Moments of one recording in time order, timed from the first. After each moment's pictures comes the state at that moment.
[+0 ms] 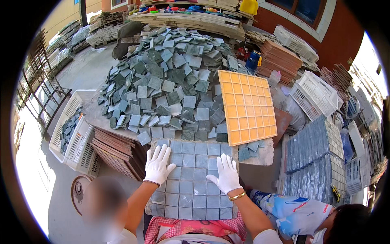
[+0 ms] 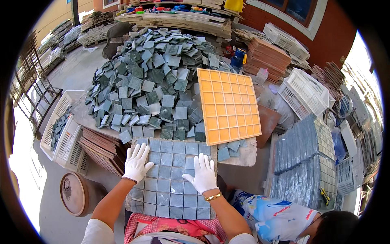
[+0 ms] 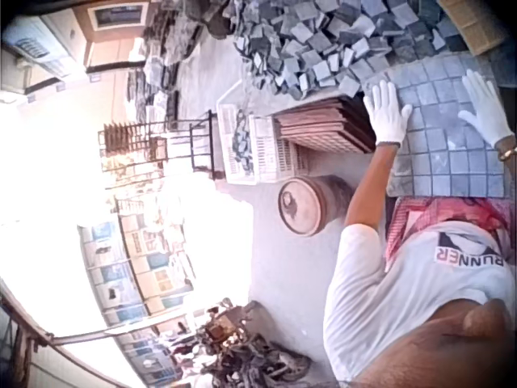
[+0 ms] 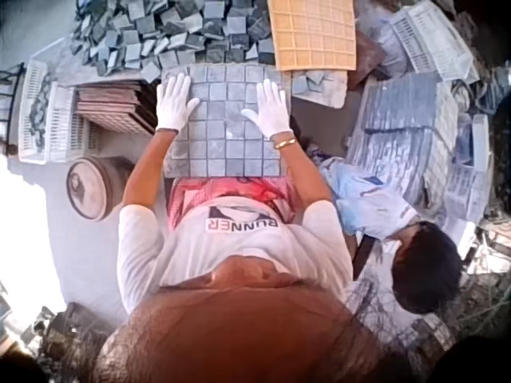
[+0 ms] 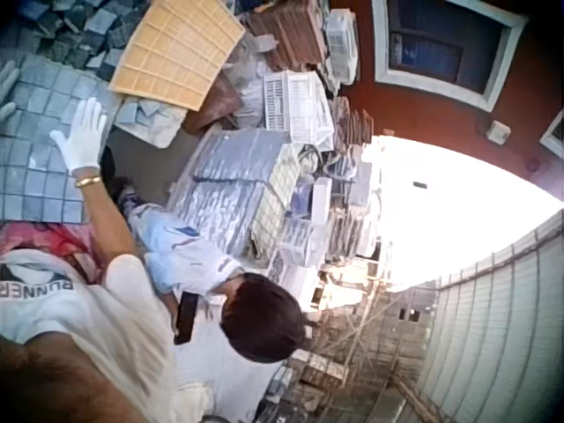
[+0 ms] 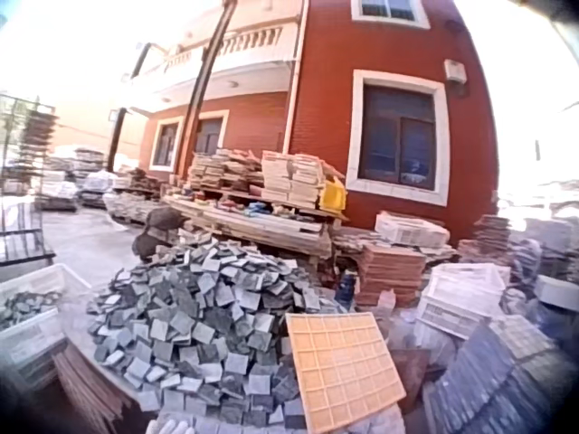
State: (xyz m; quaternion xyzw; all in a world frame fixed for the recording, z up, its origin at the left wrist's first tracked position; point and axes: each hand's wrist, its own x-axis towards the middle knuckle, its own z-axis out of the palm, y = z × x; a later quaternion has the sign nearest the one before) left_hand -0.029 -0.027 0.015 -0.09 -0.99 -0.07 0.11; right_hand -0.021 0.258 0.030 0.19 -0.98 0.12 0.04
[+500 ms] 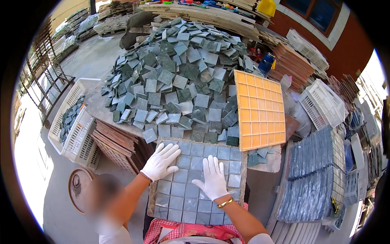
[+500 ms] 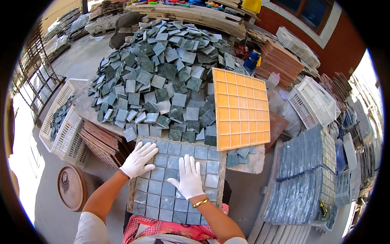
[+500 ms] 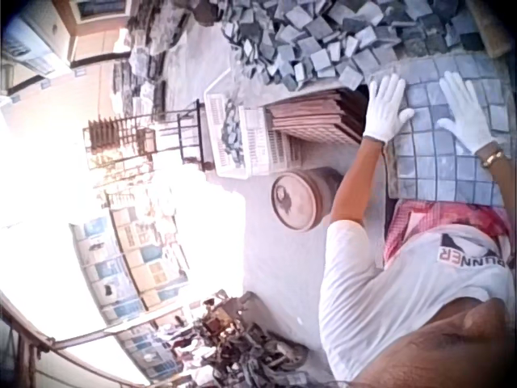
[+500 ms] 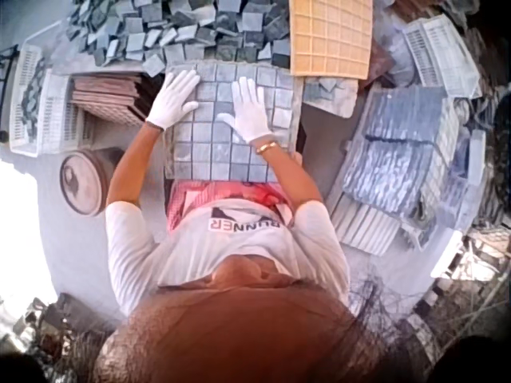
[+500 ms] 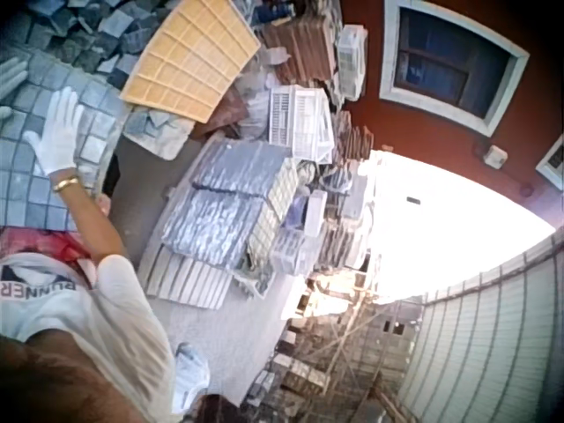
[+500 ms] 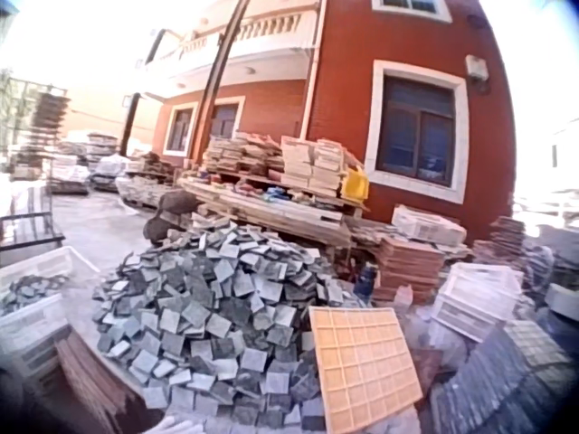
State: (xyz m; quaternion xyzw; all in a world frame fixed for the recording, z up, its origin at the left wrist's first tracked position) left_hand -0.051 -0.066 0.024 -0.30 -0.94 -0.13 0.10; right_hand -0.023 0.189 0.016 0.24 -0.96 0.14 0.06
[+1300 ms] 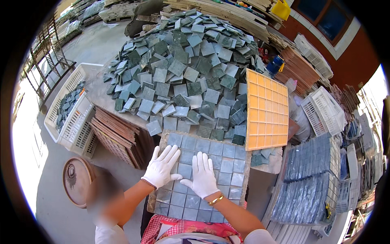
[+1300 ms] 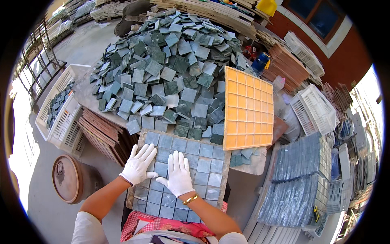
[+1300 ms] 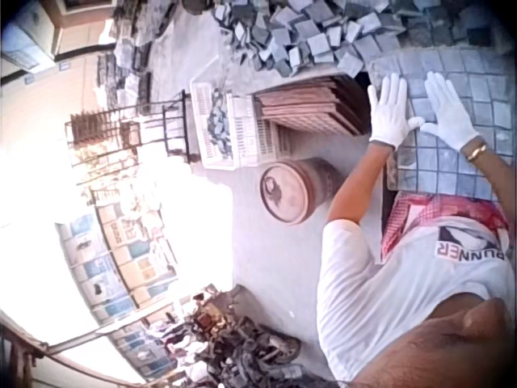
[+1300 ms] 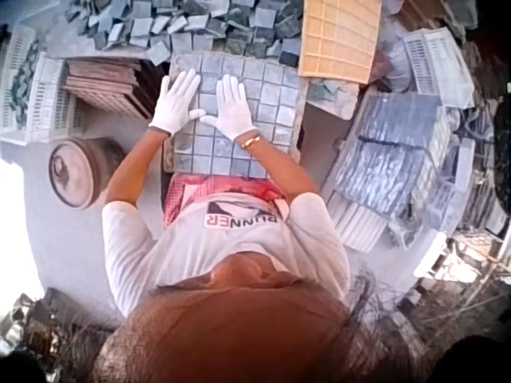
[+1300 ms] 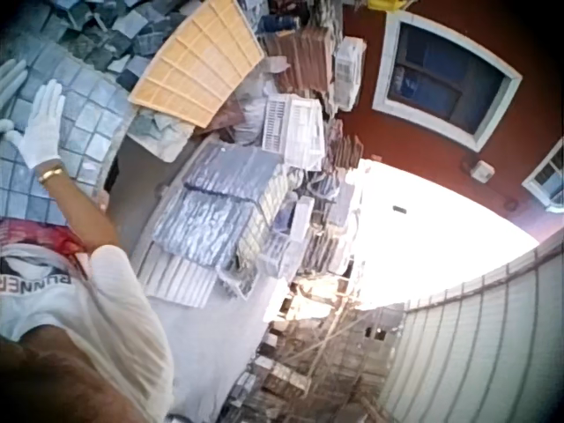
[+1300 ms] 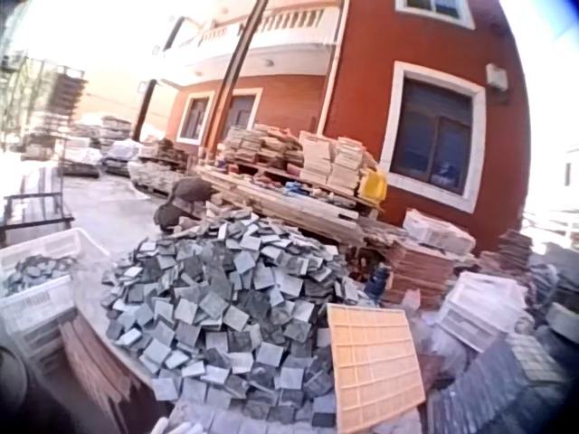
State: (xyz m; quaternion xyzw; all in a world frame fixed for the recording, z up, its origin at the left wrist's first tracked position) left_hand -0.013 -0.054 0.025 -0.19 -0.97 -0.13 0.04; right_hand -0.022 0.153 0.014 0.28 -0.95 0.14 0.02
